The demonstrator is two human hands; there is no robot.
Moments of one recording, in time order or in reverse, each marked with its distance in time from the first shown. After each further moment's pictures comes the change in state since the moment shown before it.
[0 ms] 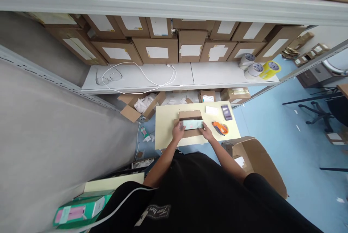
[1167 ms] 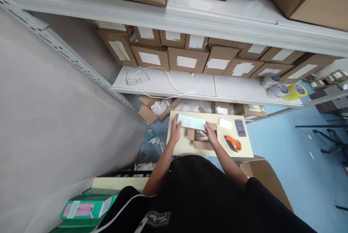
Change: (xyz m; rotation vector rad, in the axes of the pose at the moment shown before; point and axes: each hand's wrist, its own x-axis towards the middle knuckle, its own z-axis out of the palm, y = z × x) left_hand 0.017 0.010 -0.148 -0.294 0.243 0.031; right_hand -0.007 -0.142 0.053 0.341 -0.053 -0.207
